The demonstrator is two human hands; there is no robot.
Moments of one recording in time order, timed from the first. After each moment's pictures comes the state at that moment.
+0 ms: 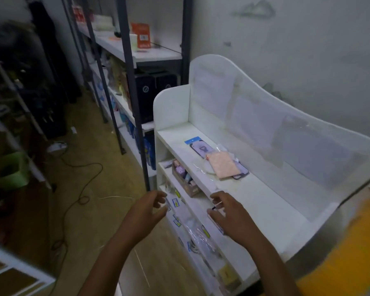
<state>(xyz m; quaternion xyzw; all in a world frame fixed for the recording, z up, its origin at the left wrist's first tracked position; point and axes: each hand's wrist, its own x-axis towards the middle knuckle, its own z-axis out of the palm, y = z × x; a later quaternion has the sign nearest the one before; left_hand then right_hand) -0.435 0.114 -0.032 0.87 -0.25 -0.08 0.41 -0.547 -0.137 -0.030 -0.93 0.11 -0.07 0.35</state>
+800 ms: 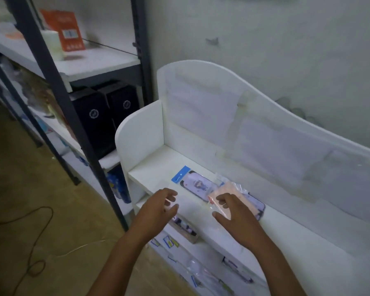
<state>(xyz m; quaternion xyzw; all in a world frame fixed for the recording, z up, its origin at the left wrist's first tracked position) -0.126 -0.015 -0.052 0.81 -0.39 -0.19 0.40 -0.320 -0.197 -0.043 -0.89 0.29 -0.09 0.34</state>
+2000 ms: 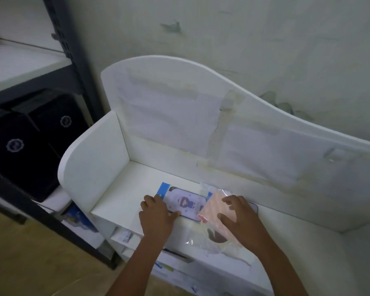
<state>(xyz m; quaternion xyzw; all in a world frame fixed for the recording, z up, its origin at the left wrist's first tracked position) -0.063 -0.148 -0.125 0.92 -0.38 -0.07 0.09 -0.289 -0.244 -0.075 -0.82 0.46 -0.15 0.30</state>
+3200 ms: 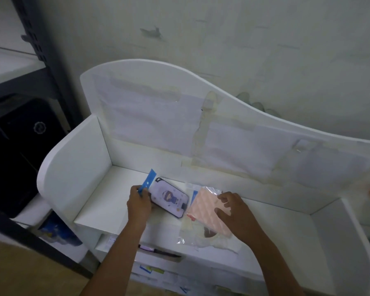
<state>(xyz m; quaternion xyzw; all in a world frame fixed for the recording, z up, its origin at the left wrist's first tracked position) -0.031 -0.166 -0.110 0.78 -0.20 -0.28 0.51 -0.305 -0.239 -0.072 -0.79 0.52 -0.16 0.28</state>
